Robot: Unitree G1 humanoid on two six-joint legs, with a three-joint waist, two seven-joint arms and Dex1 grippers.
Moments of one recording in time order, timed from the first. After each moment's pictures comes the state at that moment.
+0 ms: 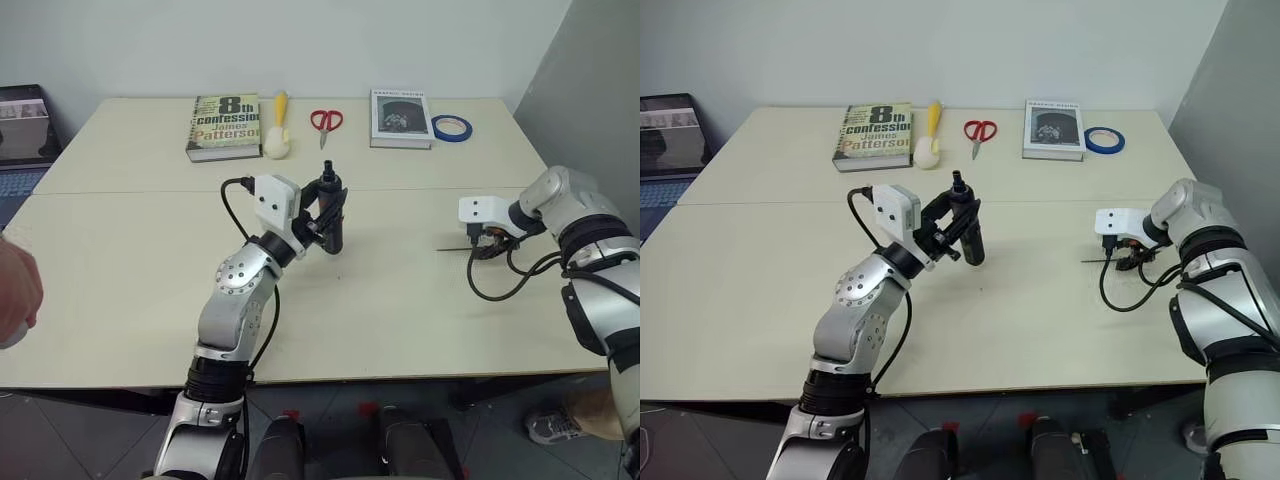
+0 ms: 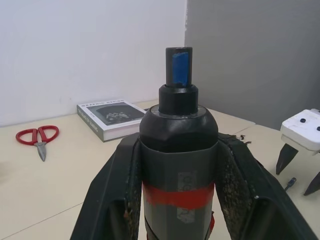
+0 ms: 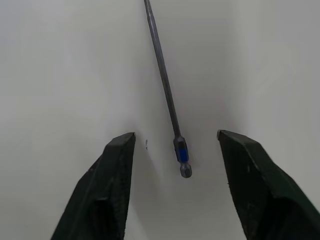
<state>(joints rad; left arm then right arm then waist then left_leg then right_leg) -0.46 0.17 -0.03 -0.12 -0.29 0.23 -0.45 -1.28 -0.63 0.46 1.33 -0.56 -0.14 1.19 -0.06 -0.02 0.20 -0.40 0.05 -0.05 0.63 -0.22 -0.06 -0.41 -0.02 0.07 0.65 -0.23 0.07</state>
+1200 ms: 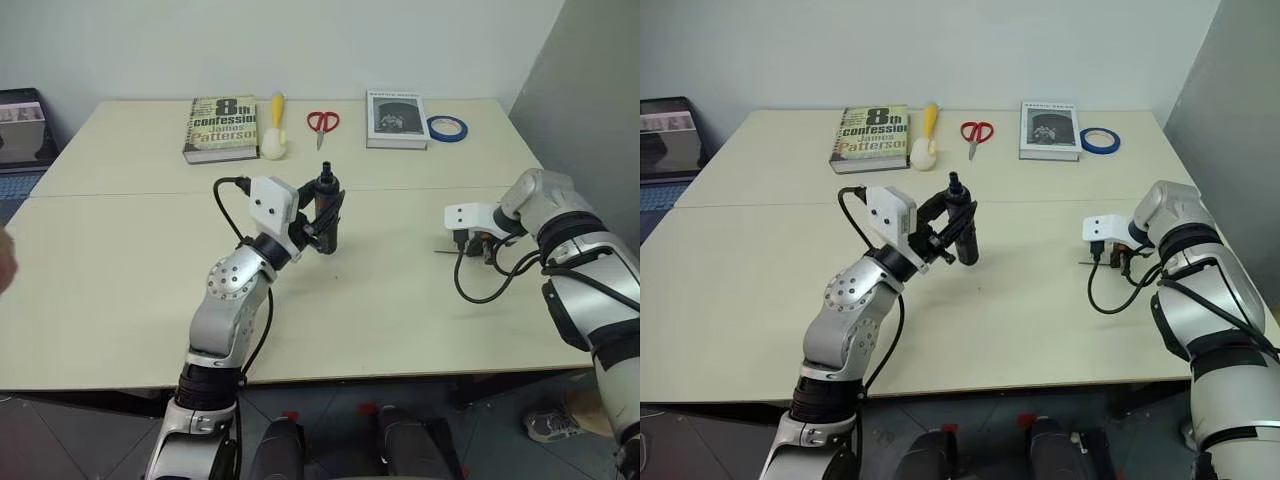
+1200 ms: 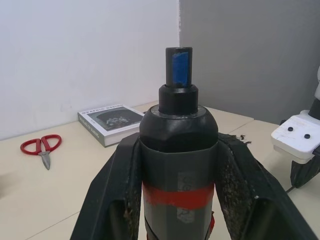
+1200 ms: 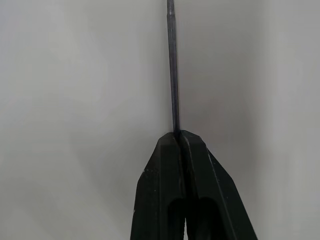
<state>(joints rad) -0.45 0.20 -0.04 -0.17 -0.26 0.23 -0.45 -1.31 -0.56 0.48 1.37 -0.61 -0.07 1.25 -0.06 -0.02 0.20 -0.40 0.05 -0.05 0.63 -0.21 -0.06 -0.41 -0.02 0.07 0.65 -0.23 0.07</state>
